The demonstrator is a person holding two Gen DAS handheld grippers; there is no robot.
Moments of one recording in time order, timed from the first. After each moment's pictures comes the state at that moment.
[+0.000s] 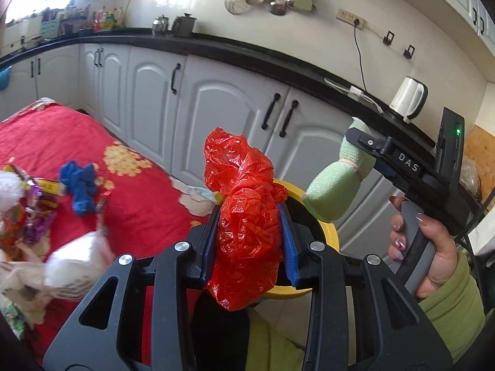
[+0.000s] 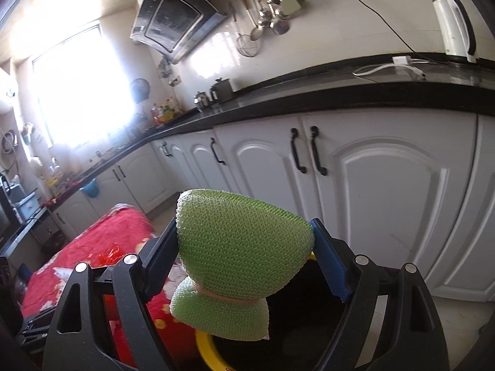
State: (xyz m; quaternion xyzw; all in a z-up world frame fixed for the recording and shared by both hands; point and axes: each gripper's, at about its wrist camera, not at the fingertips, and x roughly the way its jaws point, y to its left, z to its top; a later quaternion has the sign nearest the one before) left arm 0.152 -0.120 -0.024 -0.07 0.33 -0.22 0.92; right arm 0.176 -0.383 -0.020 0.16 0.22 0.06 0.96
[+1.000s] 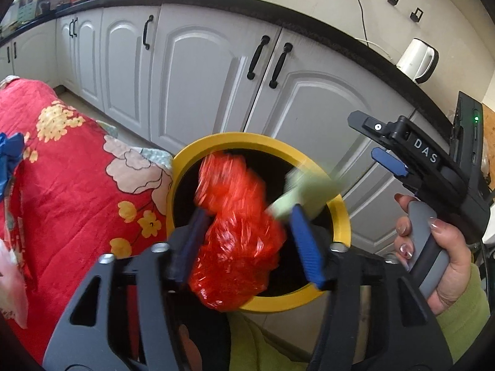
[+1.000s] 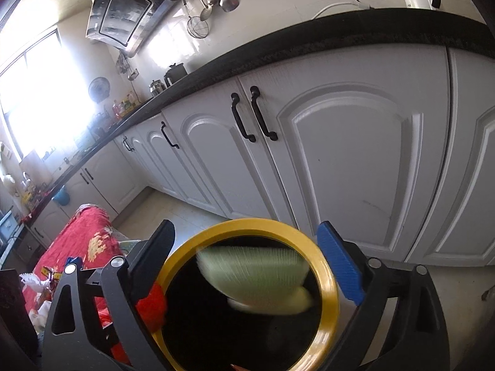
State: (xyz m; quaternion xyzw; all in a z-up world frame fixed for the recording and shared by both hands) left arm 0.204 -0.184 -0.095 -0.05 0.40 -0.24 0.88; right arm 0.195 -0.424 -0.084 0.20 0.27 -0.01 0.94
